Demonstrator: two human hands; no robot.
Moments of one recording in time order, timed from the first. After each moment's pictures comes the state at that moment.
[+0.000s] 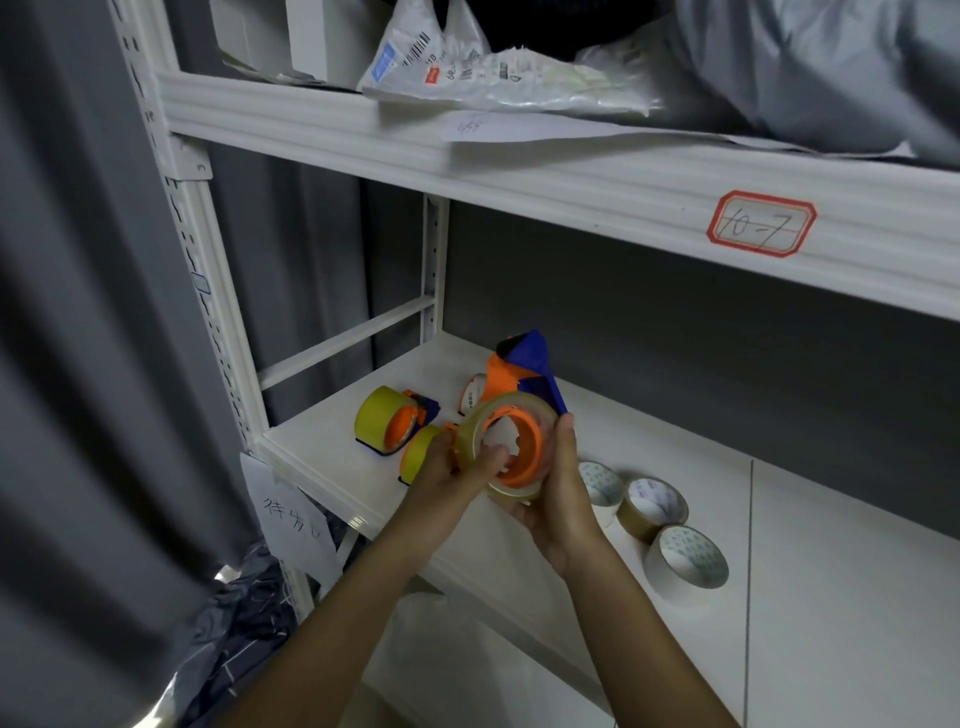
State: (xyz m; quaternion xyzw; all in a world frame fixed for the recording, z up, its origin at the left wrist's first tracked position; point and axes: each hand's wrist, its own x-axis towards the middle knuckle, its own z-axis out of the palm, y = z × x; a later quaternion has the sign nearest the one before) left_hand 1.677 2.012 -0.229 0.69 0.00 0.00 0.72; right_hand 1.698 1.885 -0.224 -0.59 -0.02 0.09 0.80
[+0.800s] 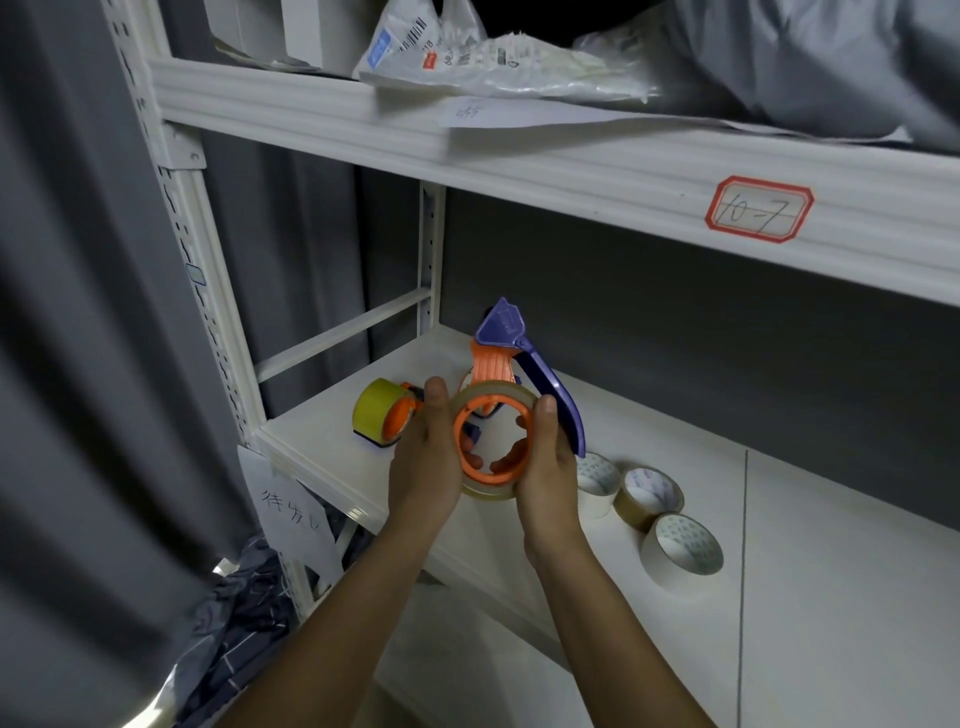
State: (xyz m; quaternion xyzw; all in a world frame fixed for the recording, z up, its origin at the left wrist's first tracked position) left_hand 1.669 2.001 -0.196 0.69 0.17 0.12 0.69; right_hand 1.686 1.907 -0.217 -0.65 -0.03 -0.07 0.76
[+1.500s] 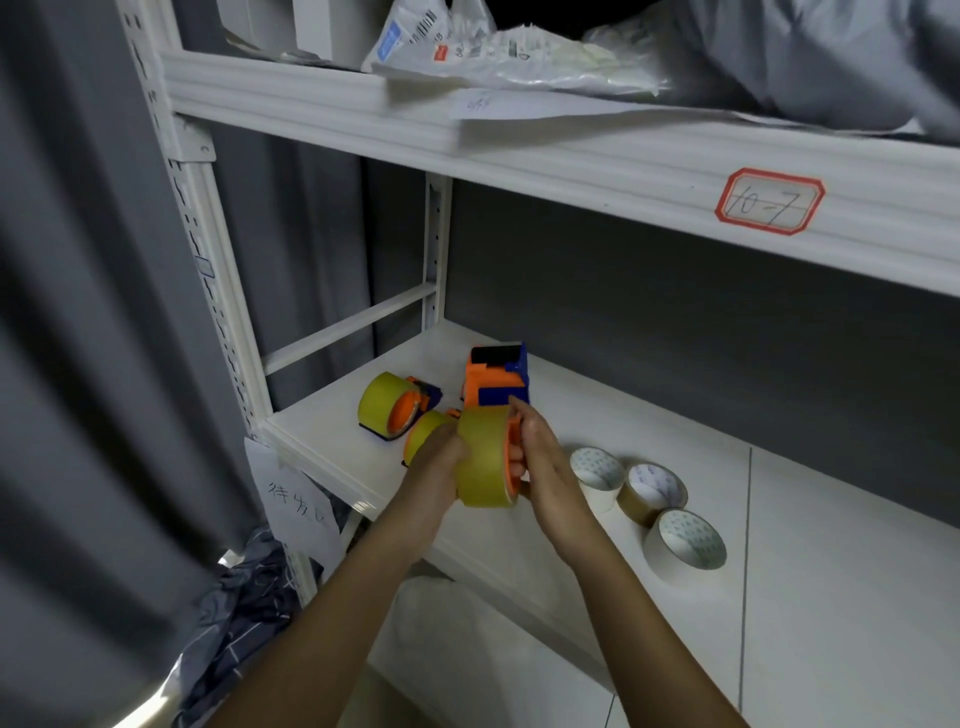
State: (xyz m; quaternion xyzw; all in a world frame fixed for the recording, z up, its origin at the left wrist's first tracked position) left_hand 1.668 2.015 -0.218 0.59 0.10 -0.02 0.80; right_hand 1.698 1.885 -0.238 -0.72 -0.10 0.08 0.68
